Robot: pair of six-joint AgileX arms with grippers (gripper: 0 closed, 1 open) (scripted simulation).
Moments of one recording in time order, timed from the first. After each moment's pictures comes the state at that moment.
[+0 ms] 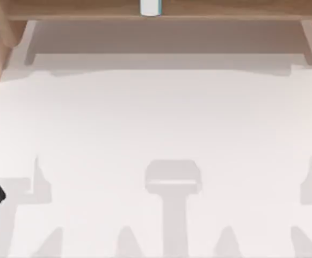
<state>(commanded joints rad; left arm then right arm) 0.00 0.00 0.00 0.00 0.00 0.00 0.00 0.00 0.00 0.00 0.00 0.00</state>
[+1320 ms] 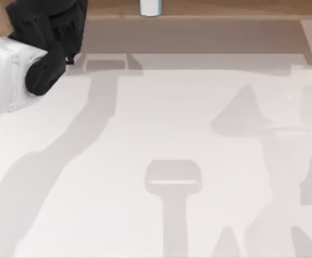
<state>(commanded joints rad) -0.48 1.66 1.10 0.58 -0.45 0.01 0.00 0.00 0.00 0.00 0.00 0.00</state>
